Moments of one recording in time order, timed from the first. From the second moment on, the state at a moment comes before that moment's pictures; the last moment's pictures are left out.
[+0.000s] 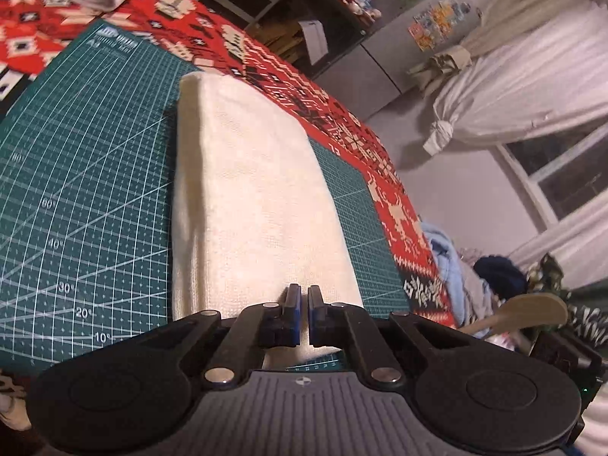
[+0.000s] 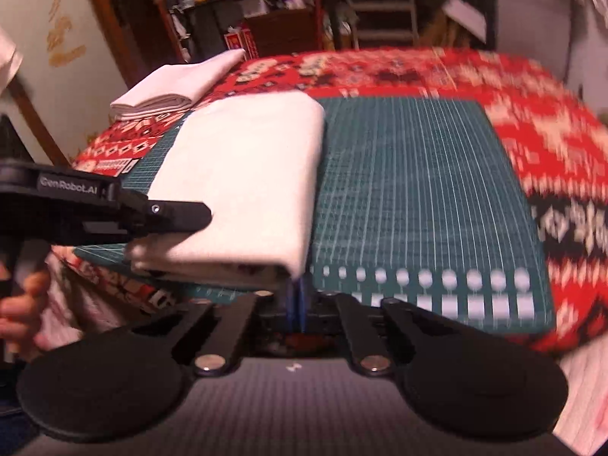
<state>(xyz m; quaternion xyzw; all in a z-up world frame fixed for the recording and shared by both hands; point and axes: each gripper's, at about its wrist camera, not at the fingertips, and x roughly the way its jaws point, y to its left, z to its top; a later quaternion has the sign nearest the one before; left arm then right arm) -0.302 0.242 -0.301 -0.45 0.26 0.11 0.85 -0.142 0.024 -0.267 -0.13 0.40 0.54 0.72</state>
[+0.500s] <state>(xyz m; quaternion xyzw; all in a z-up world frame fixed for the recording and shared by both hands) -0.264 0.236 -0.278 -0.38 0.26 0.13 0.88 -0.086 0.071 -0.269 -0.11 0.41 0.54 0.73</state>
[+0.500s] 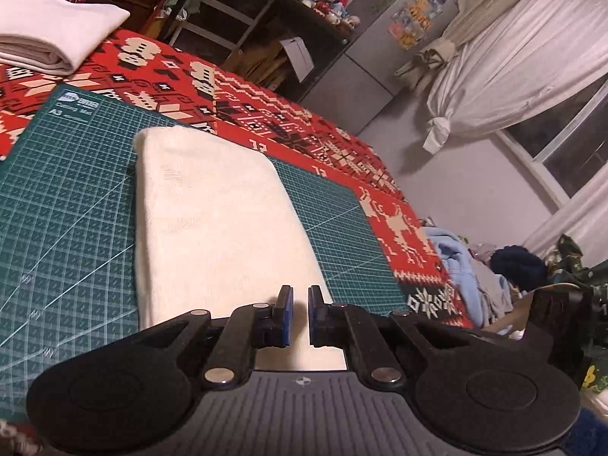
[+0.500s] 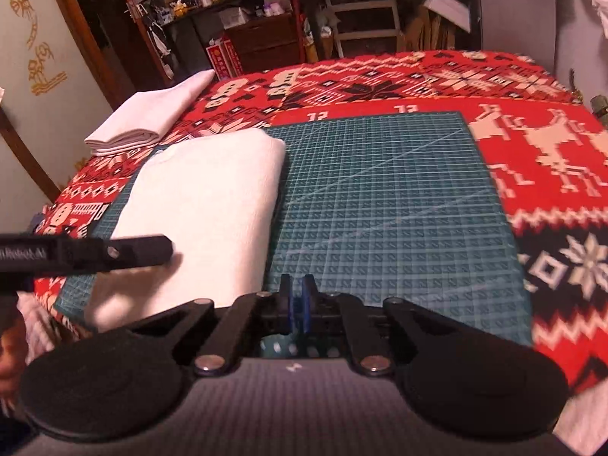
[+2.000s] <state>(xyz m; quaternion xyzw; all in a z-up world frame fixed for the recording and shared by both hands) -0.318 0.273 -0.235 -0.37 0.28 0.26 0.85 -0.088 0.081 -0.255 -0.25 0.39 0.50 0.73</state>
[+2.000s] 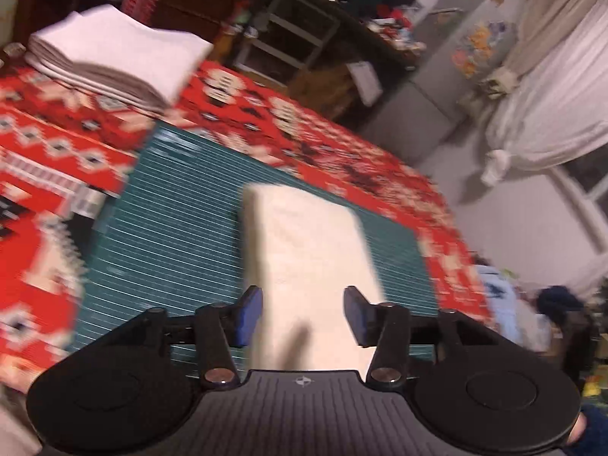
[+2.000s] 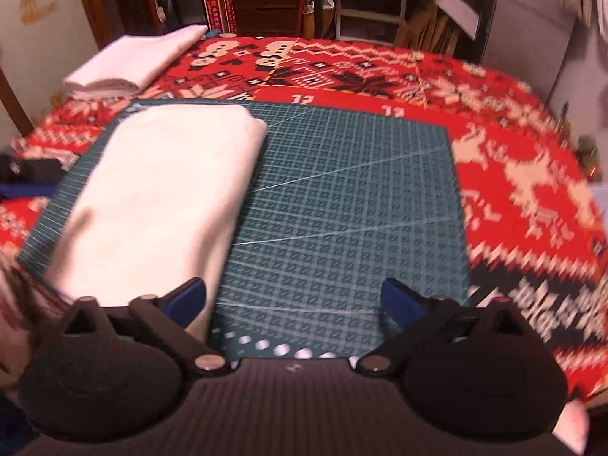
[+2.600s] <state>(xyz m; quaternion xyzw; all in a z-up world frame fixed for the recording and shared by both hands) -0.324 0.294 -0.264 -0.44 0.29 0.22 0.82 -0.057 0.089 -0.279 -0.27 0.44 0.44 0.73</state>
